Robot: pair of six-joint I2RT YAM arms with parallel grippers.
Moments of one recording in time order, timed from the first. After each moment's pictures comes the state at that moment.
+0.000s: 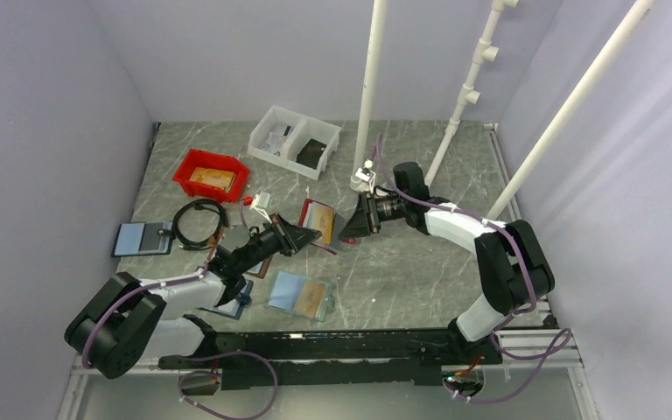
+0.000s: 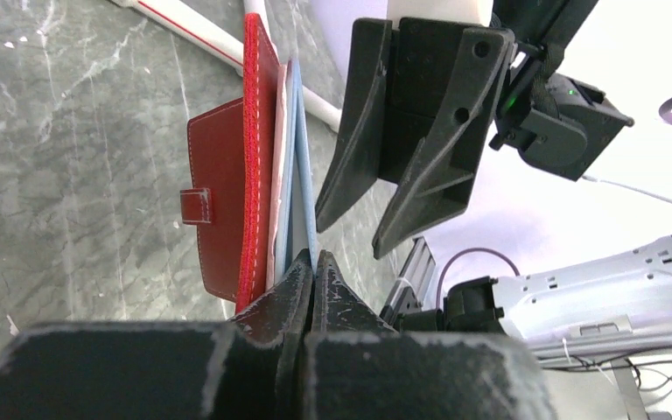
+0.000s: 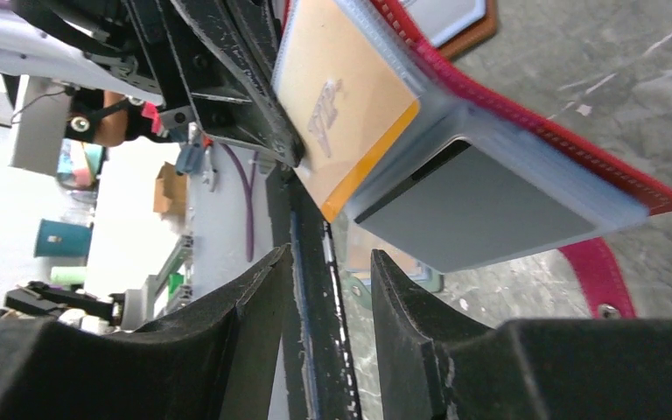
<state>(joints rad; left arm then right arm) -0.59 1.24 0.28 0.93 0.35 -0.97 0.41 1.59 0.88 0.05 -1.16 0.34</state>
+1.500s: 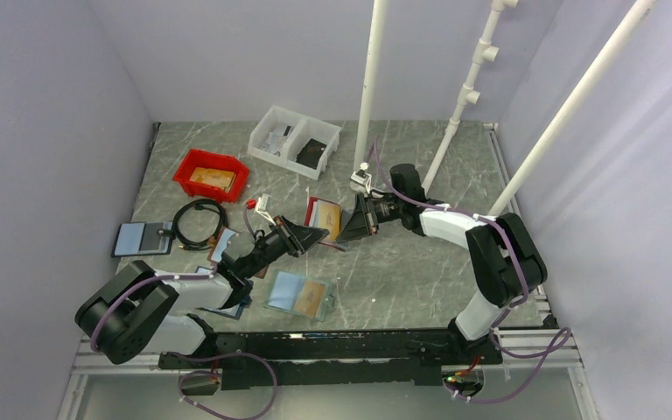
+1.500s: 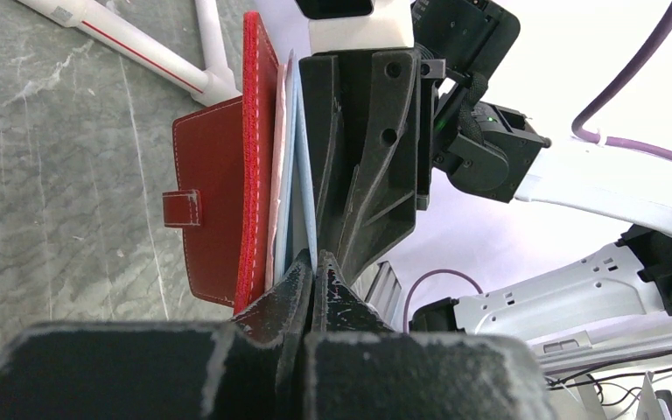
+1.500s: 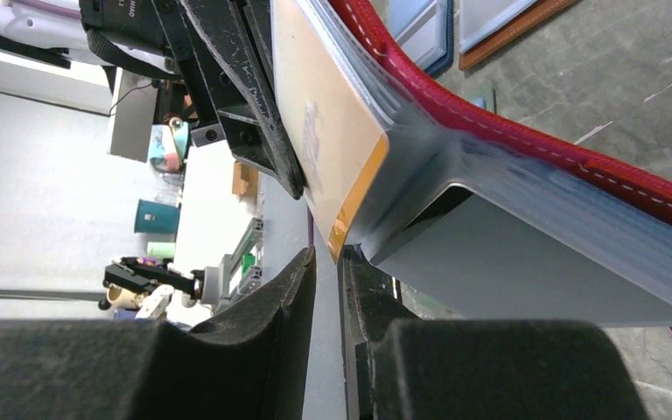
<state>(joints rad) -0.69 1.33 0.26 1.15 0.22 -1.05 0.42 1.66 0.86 0.24 -1.30 0.58</state>
